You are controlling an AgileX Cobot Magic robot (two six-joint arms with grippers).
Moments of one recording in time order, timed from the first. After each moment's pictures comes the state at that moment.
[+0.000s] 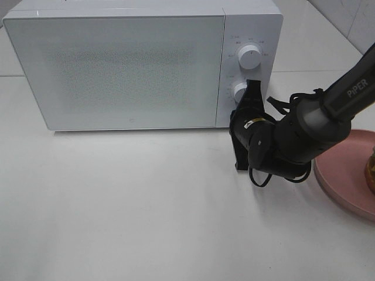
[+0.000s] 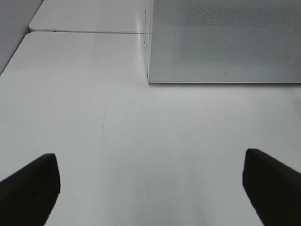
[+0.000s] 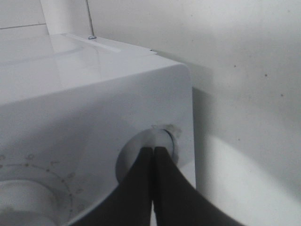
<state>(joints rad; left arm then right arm) 0.03 -0.01 -0.50 -0.14 1.05 0.05 0.56 2.16 -0.88 0.73 -0.87 1.43</state>
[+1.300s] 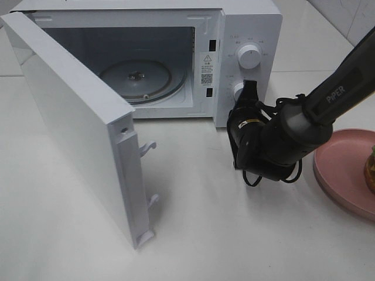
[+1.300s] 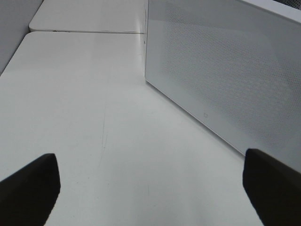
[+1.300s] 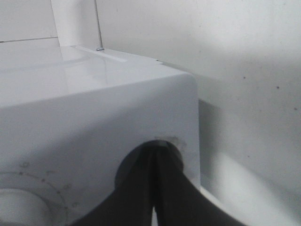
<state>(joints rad) 0.03 -0.01 -0.50 -0.14 1.05 0.05 0.57 2.22 -0.95 0.83 -0.94 1.35</state>
